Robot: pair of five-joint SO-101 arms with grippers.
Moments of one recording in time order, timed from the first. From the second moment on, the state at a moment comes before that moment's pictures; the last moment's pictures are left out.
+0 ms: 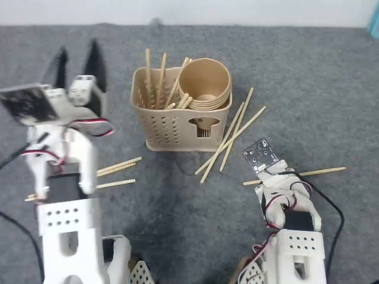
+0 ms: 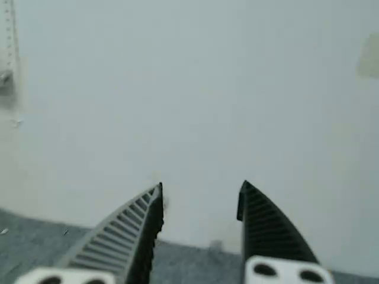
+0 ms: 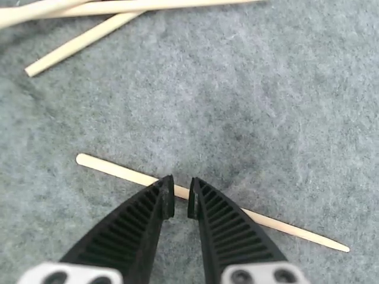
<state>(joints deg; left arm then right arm) -15.0 -53.8 47.3 19.8 12.1 -0.9 -72.4 89.4 41.7 36.4</state>
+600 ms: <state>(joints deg) -33.5 -39.9 43.2 64.7 9.1 -0.9 -72.4 89.4 41.7 36.4</state>
